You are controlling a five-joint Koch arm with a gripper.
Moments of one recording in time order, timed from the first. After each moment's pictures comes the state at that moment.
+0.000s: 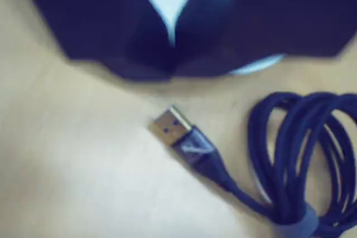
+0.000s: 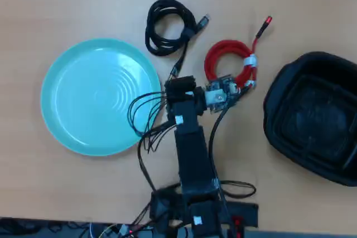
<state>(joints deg) 73.2 113.6 103.1 67.0 -2.0</state>
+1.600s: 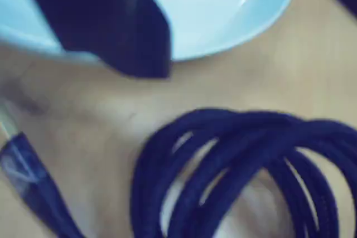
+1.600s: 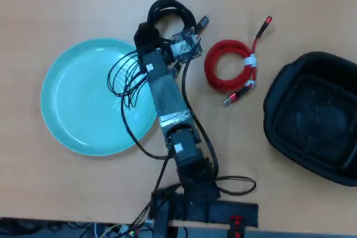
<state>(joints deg) 64.0 76.8 81.9 51.6 1.8</state>
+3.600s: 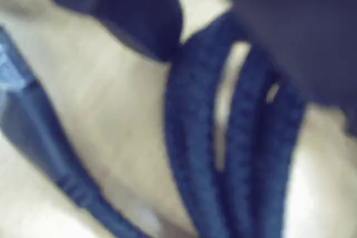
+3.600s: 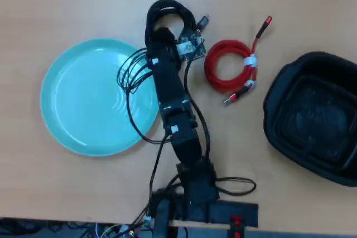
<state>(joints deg) 66.7 66.0 84.6 42.0 25.4</state>
